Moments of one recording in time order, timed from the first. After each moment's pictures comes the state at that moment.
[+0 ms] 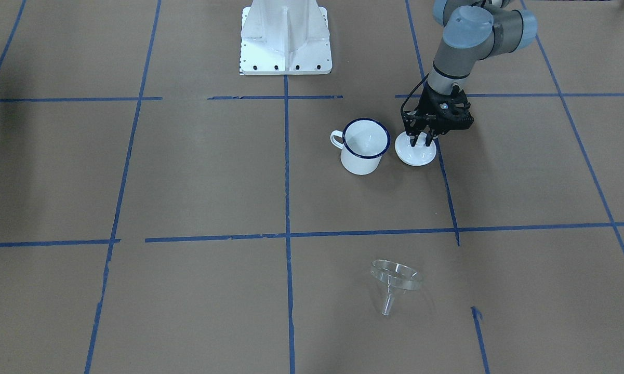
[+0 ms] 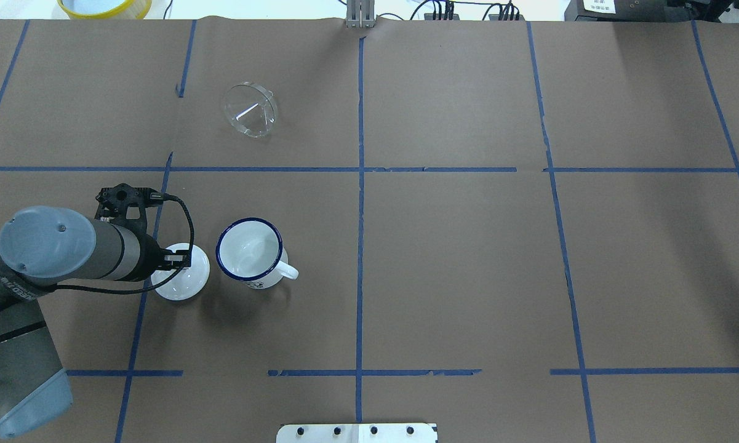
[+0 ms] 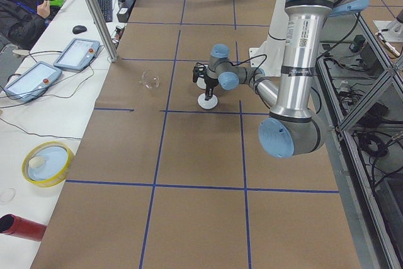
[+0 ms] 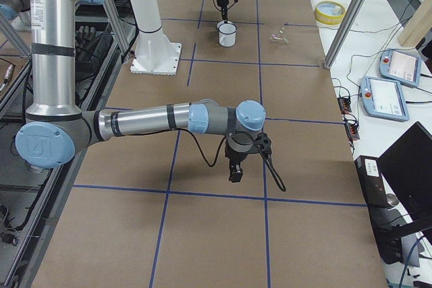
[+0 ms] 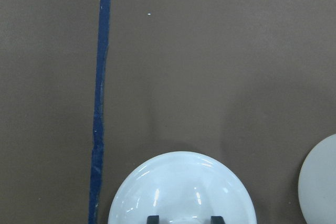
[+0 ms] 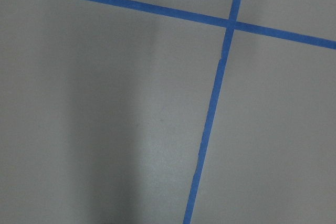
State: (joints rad) left arm -0.53 -1.68 -1.94 -1.90 -1.76 -1.21; right arm 1.45 -1.63 1.79 -1.79 2.31 -0.13
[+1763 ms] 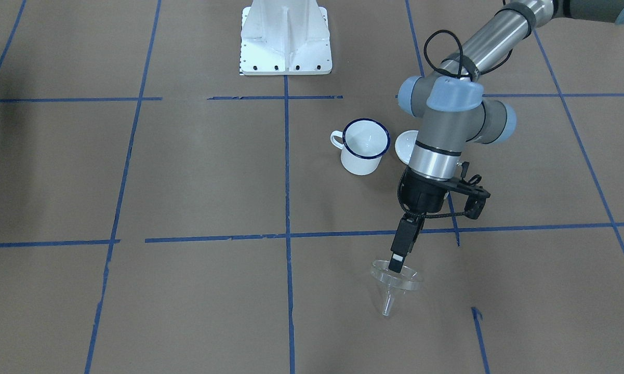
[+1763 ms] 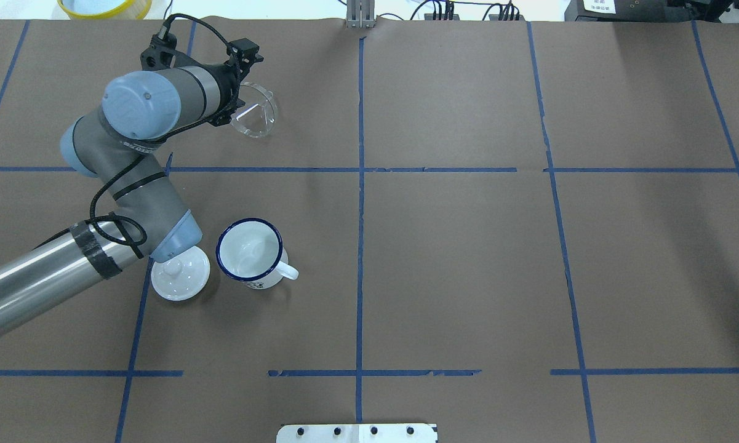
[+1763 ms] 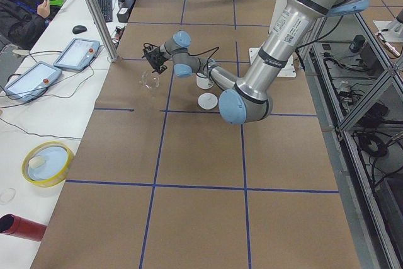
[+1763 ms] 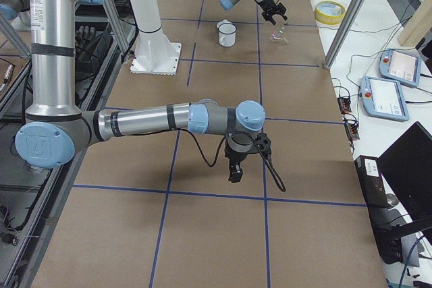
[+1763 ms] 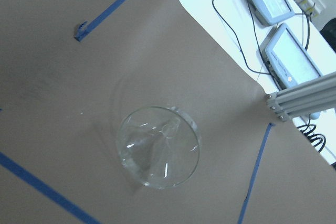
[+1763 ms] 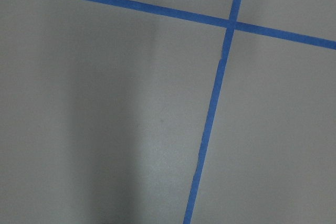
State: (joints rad) left arm -0.75 -2.21 -1.32 -2.41 -1.47 -2.12; right arm 1.45 -1.63 1.79 -1.79 2.31 -0.13
